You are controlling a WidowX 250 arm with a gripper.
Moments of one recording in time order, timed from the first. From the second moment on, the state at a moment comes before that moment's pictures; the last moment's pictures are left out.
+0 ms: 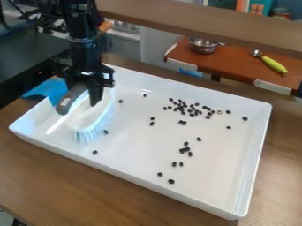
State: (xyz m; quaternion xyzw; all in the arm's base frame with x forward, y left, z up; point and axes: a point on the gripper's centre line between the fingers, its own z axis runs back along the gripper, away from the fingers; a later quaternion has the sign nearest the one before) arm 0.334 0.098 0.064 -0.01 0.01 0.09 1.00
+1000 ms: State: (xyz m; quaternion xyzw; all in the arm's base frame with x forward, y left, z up) arm 0.327 -0.018 0.062 -0.02 0.02 0.03 1.00
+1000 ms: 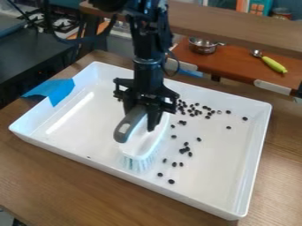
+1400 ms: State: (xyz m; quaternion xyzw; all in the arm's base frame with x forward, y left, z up) arm 0.324 -0.068 0.061 -0.03 0.01 0.01 1.00
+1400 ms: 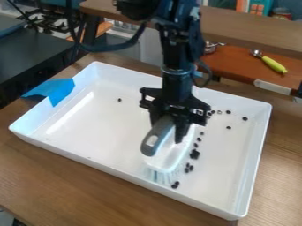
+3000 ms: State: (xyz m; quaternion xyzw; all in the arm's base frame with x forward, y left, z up) arm 0.351 0.061 0.149 -0.11 -0.06 0.09 0.99
